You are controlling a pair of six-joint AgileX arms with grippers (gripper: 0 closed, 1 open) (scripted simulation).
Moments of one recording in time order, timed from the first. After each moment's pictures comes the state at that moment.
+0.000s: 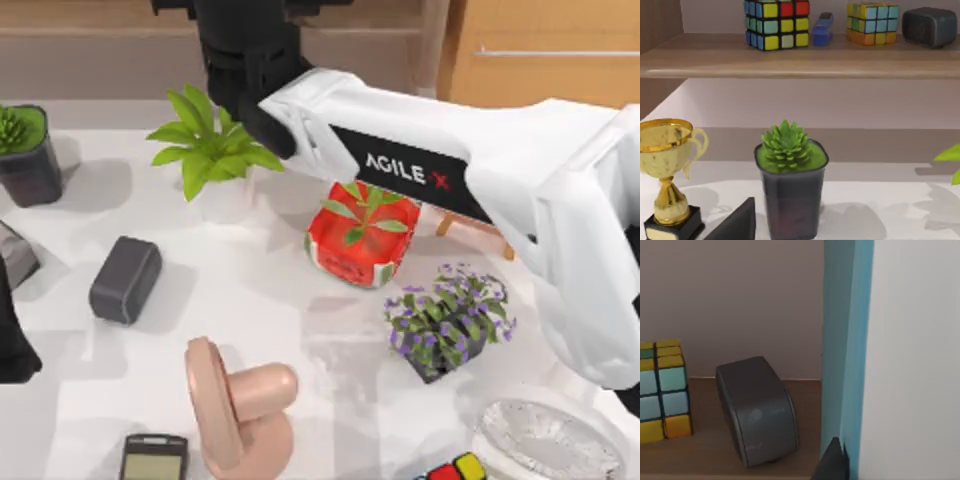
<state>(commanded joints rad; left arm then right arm) 0.00 0.00 0.00 0.00 0.00 0.00 0.75 2.55 2.14 0.41 0.79 -0.02</state>
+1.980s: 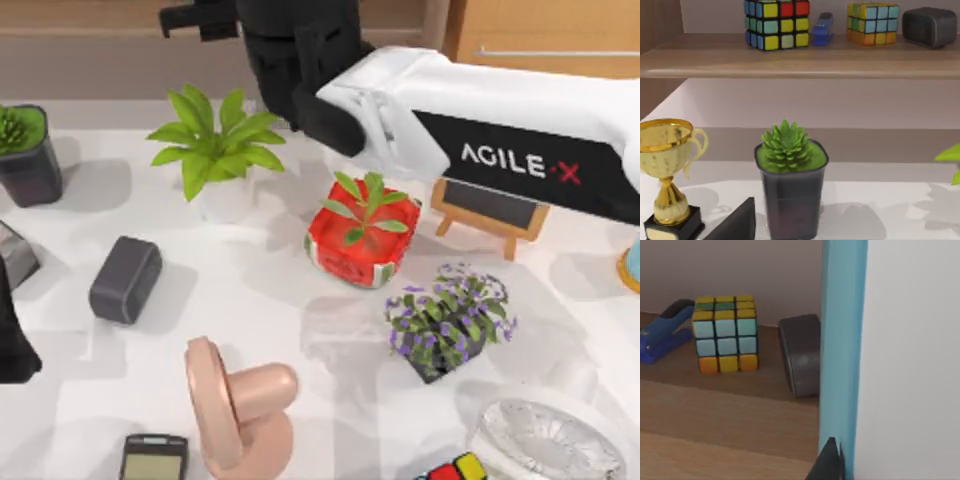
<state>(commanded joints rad) 0.00 0.00 0.00 0.00 0.00 0.00 0.78 2.17 1.74 0.26 0.59 0.09</state>
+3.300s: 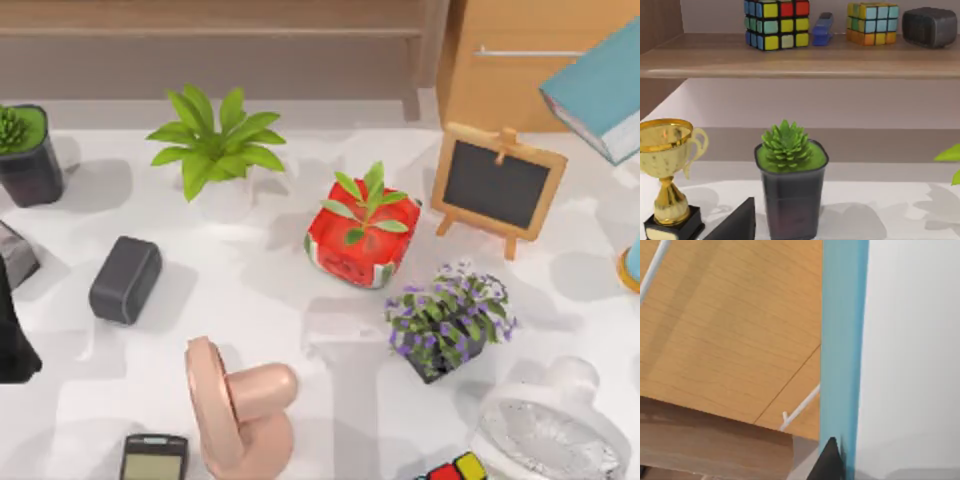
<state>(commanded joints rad) 0.00 0.00 0.00 0.00 0.00 0.00 -0.03 1.37 0.68 0.33 -0.18 0.97</state>
